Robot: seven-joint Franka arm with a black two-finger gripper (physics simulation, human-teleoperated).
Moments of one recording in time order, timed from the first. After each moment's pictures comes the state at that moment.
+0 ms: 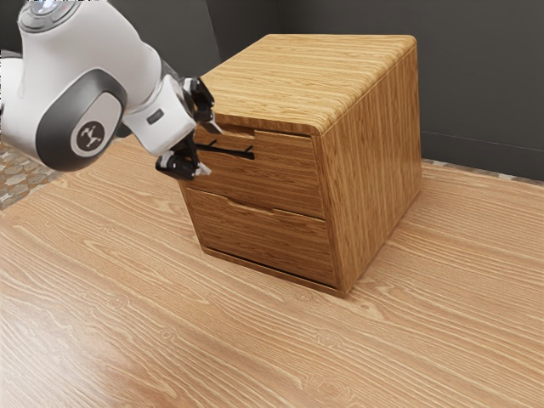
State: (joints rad) arm 0.16 -0.19 -0.09 -1.82 0.18 2.21 1.31
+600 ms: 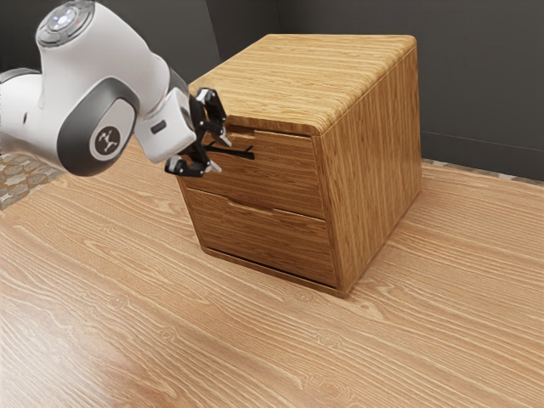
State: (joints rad) arm 0.18 -0.13 -0.08 -1.82 0.11 2.28 1.51
